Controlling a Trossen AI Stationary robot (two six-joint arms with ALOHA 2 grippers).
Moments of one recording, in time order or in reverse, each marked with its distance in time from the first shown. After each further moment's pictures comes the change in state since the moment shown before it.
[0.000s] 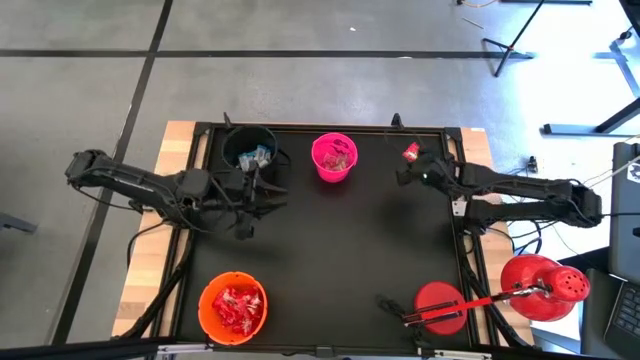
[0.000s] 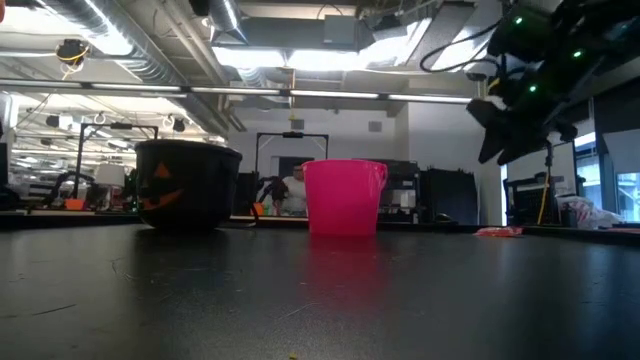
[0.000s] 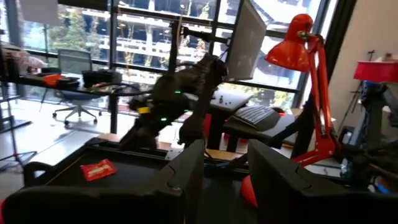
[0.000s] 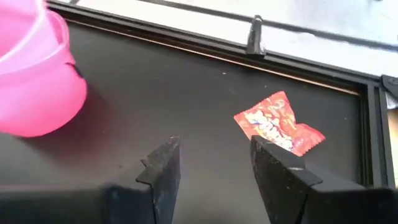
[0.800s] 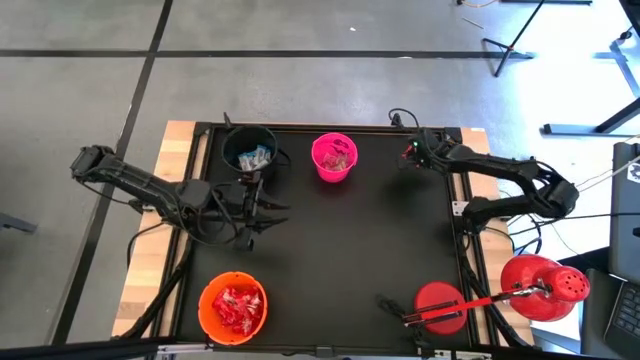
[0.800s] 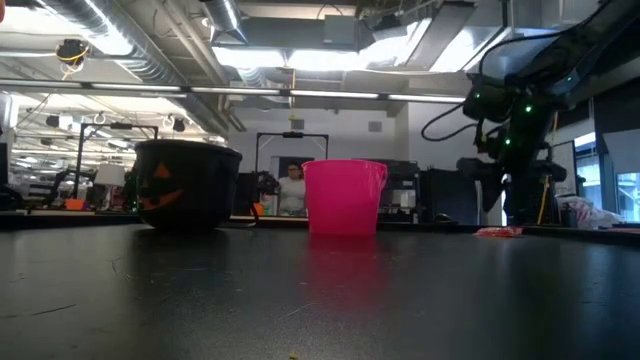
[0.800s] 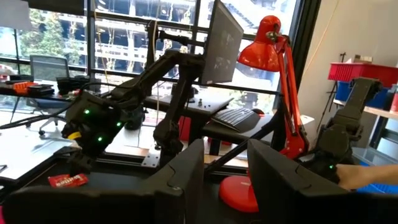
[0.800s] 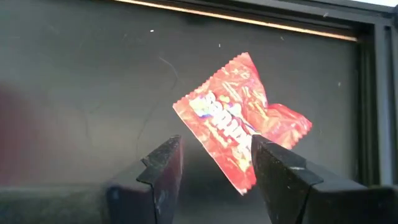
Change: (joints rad) left arm -0.109 0.080 0.000 0.115 -0.033 0.026; right arm -0.469 0.326 0.000 0.186 -0.293 -0.182
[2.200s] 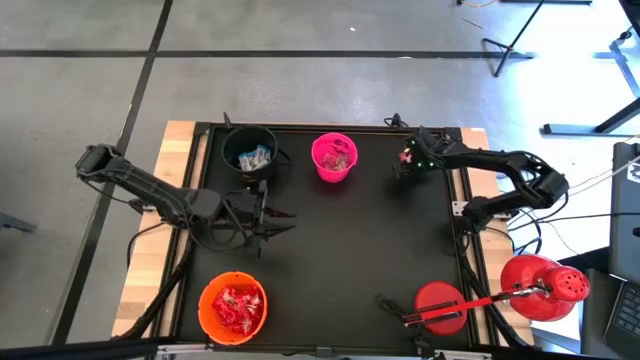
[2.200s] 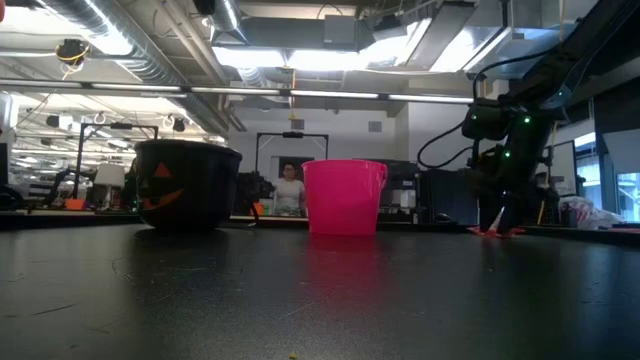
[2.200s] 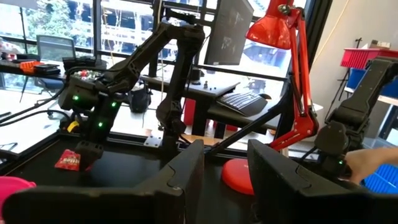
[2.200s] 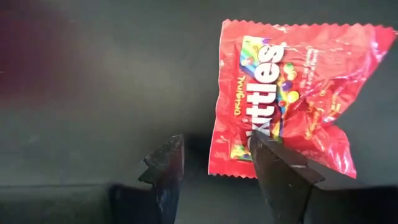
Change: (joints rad) left arm -0.045 0.086 0.000 0.011 -0.071 -0.037; right arm -0.063 0.139 -0.002 0.012 -0.342 -0.133
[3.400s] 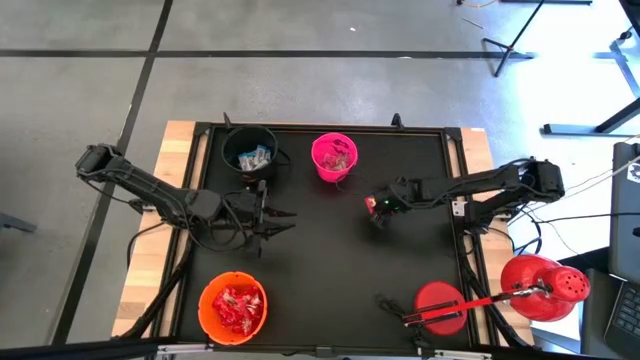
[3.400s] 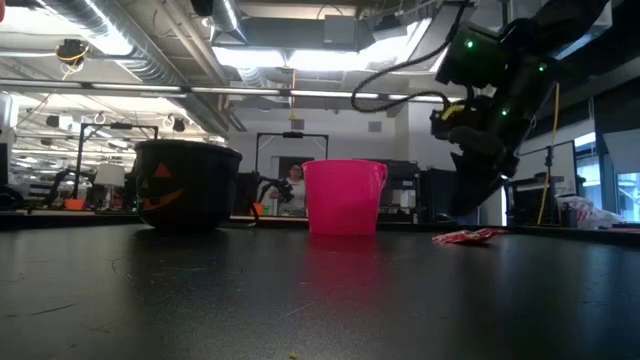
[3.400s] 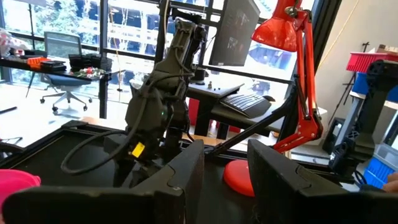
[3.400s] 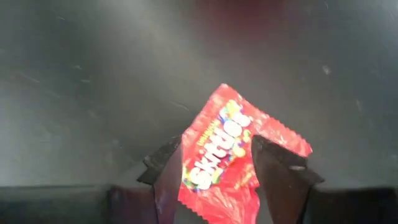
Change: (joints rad) left arm -0.007 0.000 0.000 -0.001 -0.035 -0.023; right arm 0.761 0.013 0.108 -0.017 0.214 0.087
